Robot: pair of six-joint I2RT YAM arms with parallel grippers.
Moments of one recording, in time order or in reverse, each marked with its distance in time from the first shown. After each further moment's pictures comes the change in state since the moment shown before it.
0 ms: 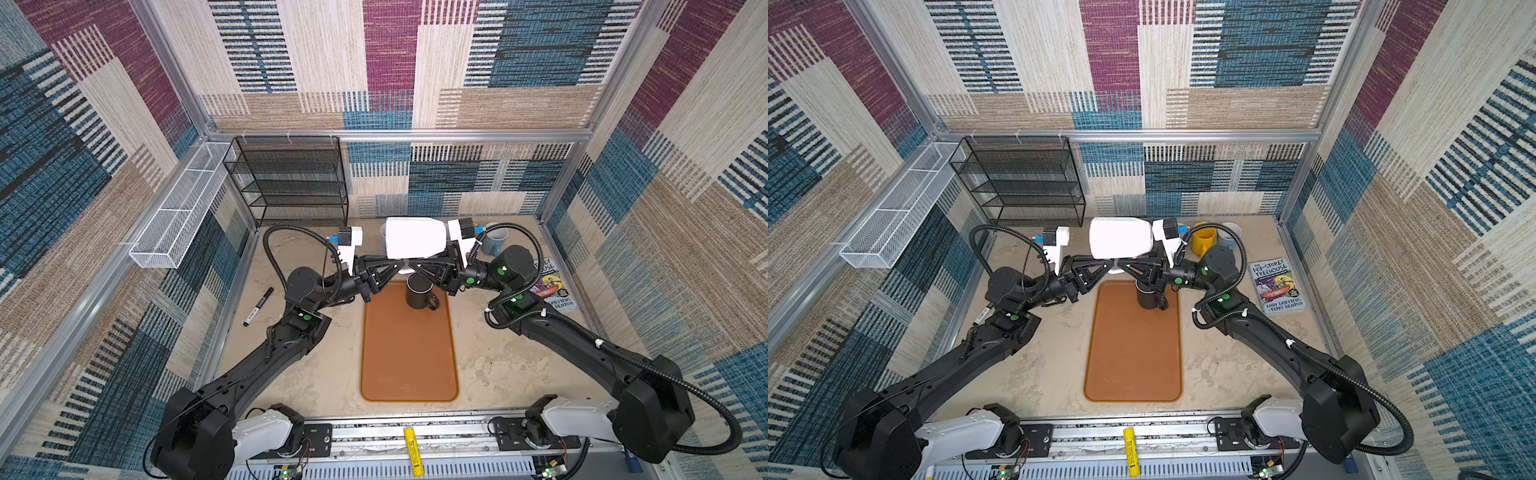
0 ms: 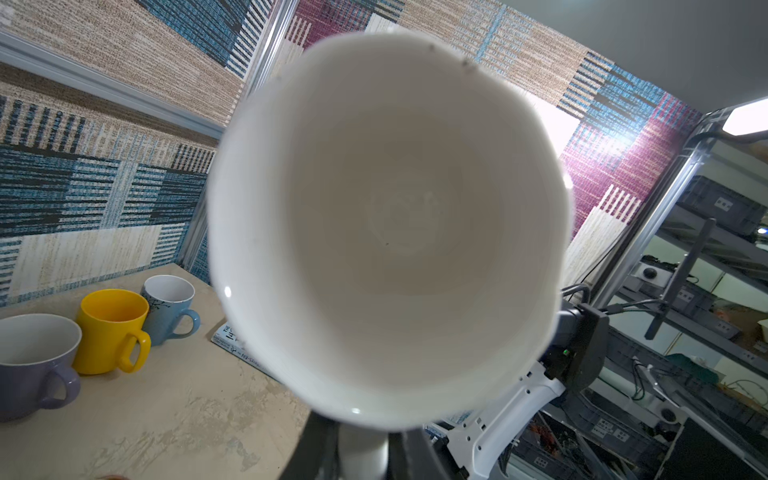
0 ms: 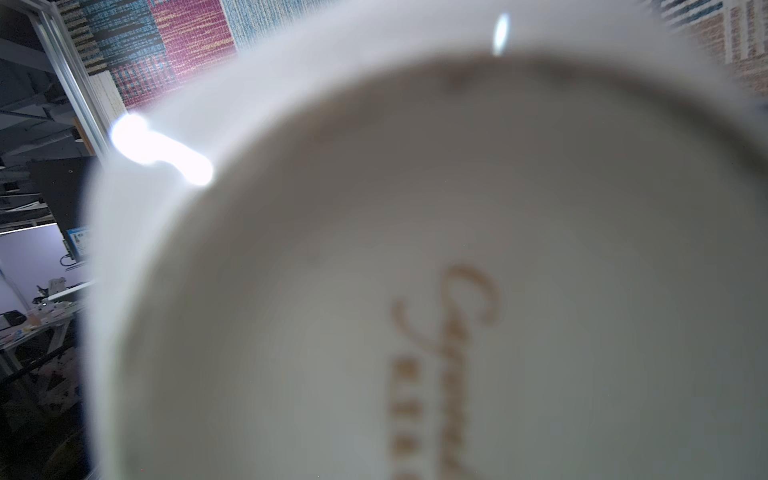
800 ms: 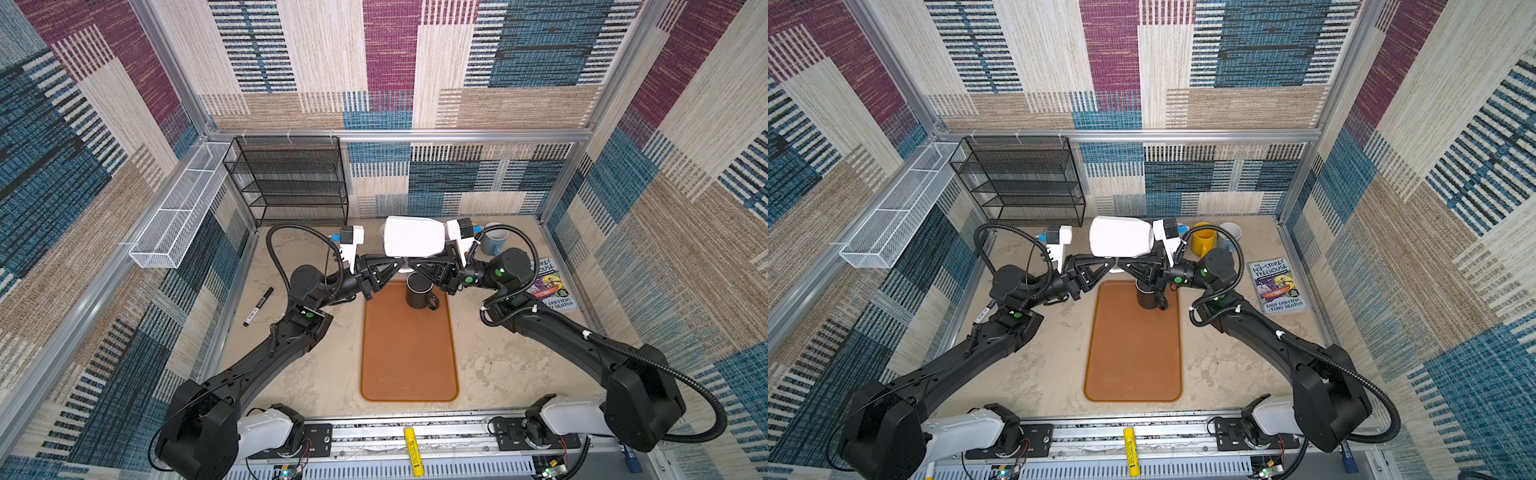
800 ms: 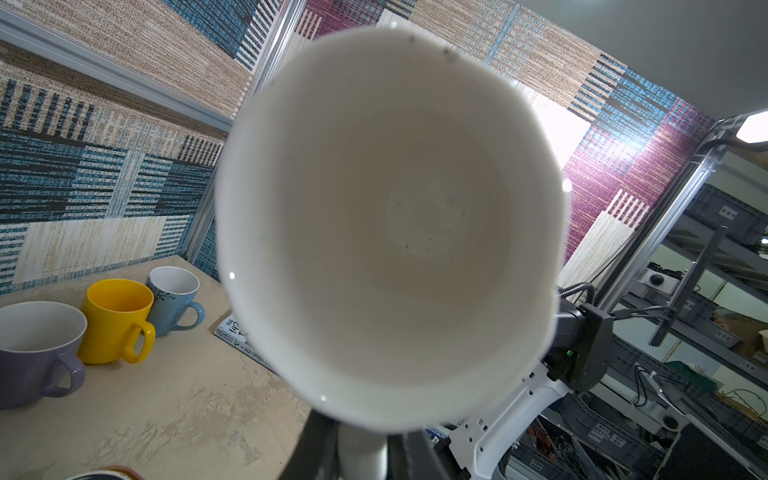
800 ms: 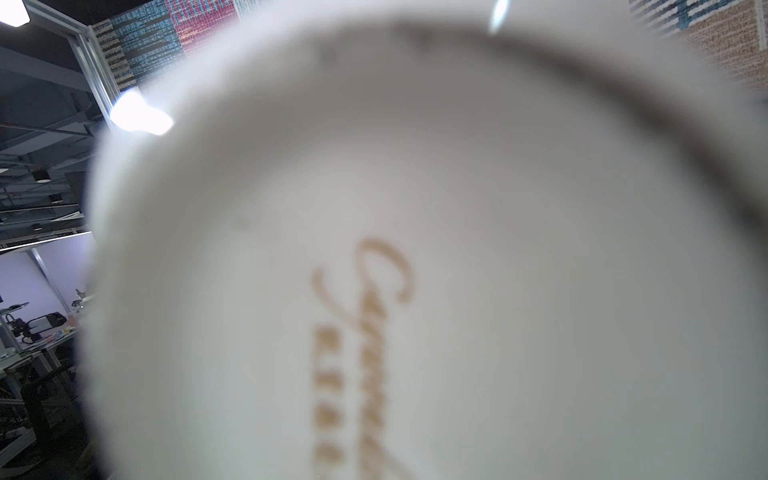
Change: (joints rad) left arm 0.005 0.032 0.001 0.031 0.005 -0.041; right arm -0.005 0.056 -0.023 0.156 -0.034 0.081
